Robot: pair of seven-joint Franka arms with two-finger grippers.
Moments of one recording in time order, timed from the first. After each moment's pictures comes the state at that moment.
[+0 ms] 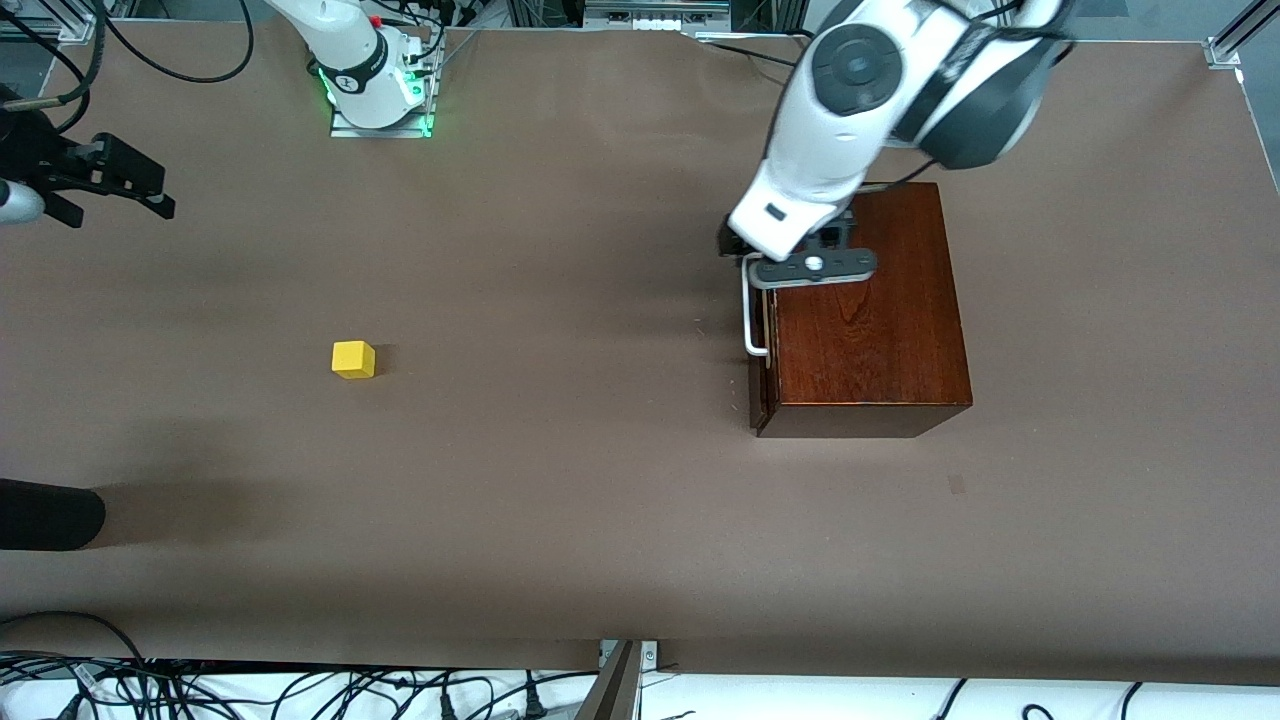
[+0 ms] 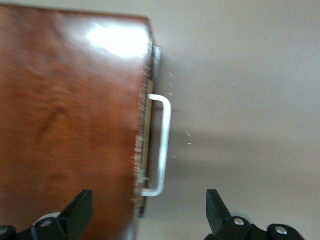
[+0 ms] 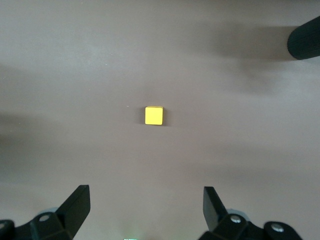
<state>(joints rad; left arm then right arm) -0.33 0.25 -0.33 -1.67 0.02 1.82 -0.78 0.07 -0.02 -0.04 -1.55 0.03 1.52 -0.09</state>
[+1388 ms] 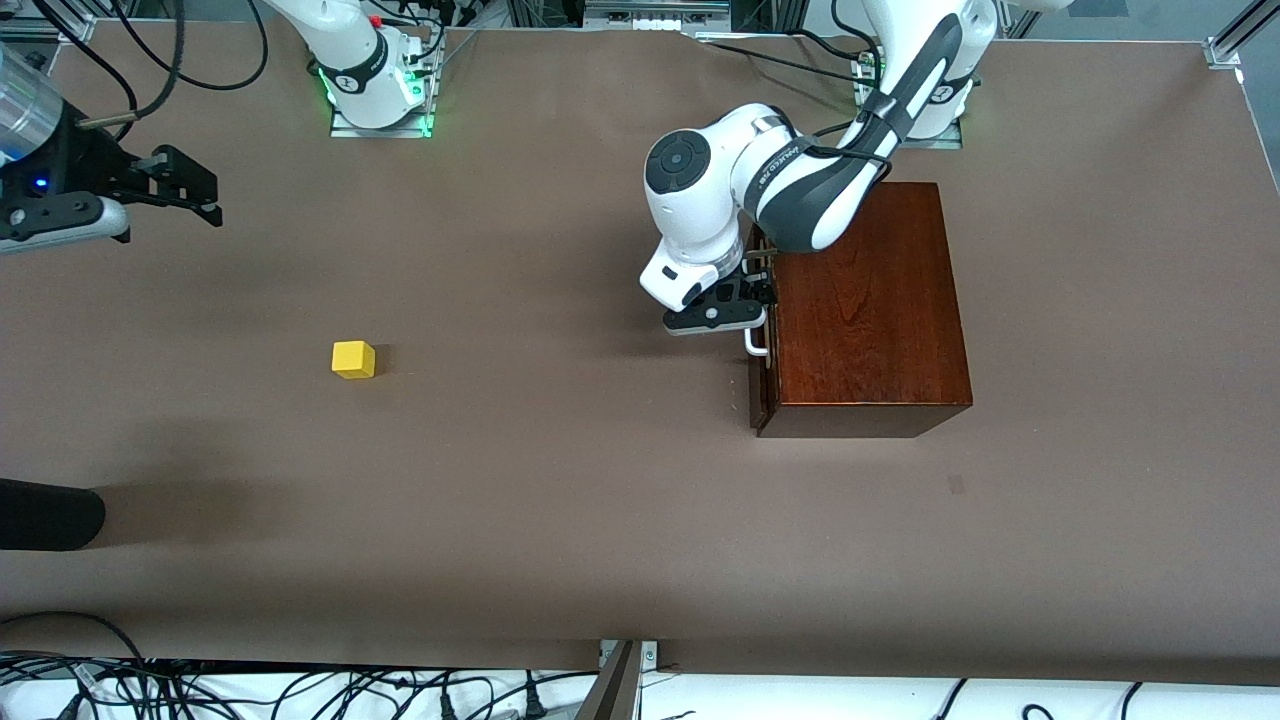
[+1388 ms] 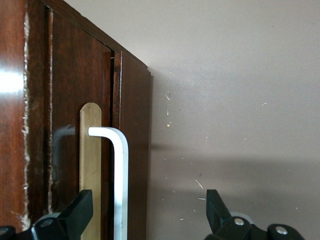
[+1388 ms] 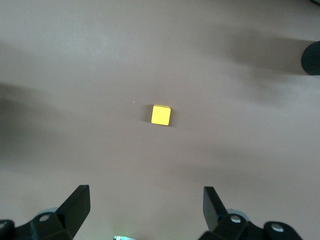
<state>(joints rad) -0.49 0.50 -0.29 -1.66 0.39 1.99 -0.98 0.10 0.00 0.01 -1.55 -0.02 1.51 -0.11</state>
